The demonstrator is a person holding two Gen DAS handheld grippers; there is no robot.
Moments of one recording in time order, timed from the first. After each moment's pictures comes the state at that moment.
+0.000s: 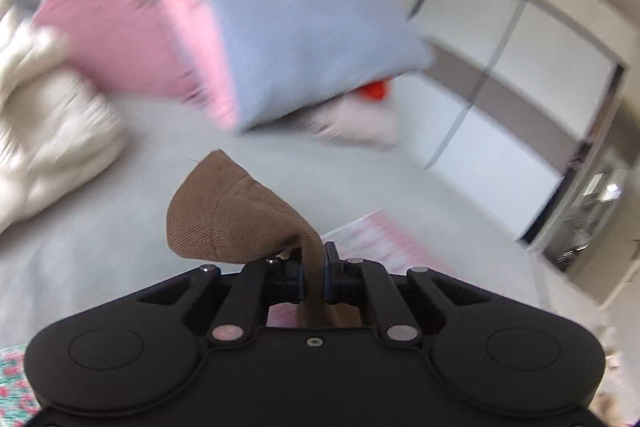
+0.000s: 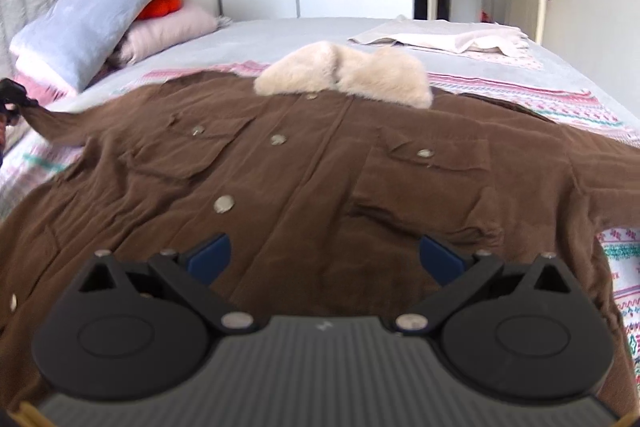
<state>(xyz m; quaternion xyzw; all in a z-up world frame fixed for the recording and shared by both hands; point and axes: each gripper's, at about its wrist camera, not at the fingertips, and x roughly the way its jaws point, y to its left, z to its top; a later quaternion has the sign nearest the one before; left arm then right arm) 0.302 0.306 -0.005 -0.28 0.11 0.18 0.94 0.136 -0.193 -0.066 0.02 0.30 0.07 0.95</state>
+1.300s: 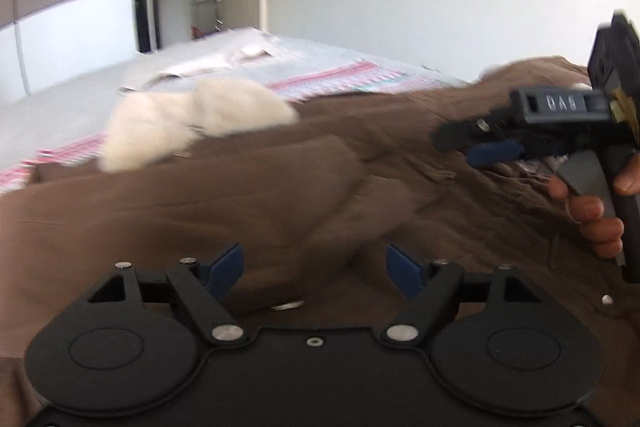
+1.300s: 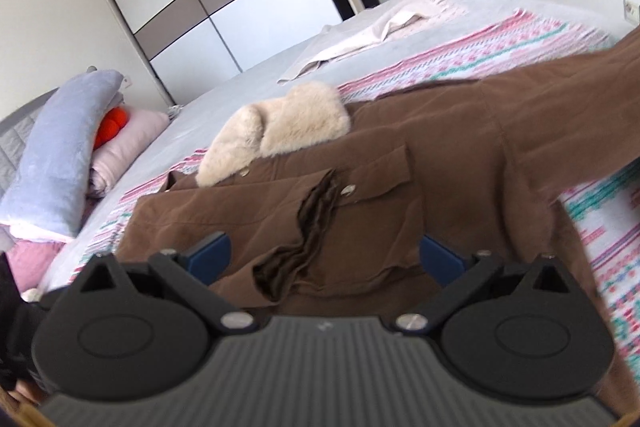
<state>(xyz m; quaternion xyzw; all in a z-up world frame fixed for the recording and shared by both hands) 0.209 -0.060 -0.034 0.10 0.26 -0.35 0.89 0.159 -0.280 -0.057 0.24 0.28 0.03 0.93</state>
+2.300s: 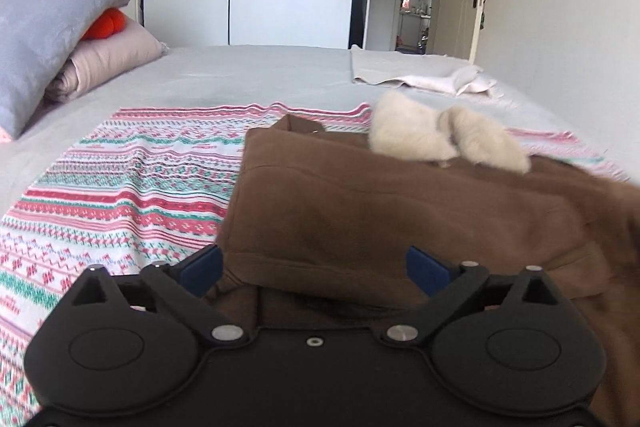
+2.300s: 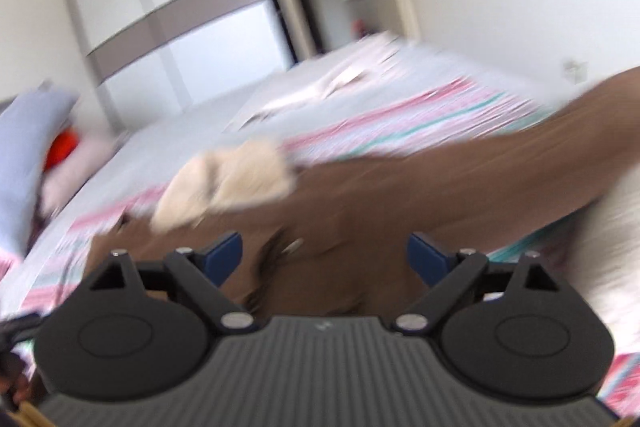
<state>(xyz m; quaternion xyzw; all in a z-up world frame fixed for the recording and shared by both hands) 0.217 0.053 -0.021 -0.02 0.28 -0.08 0.96 0.103 -0.292 0.006 0.19 0.22 -0.11 0.95</state>
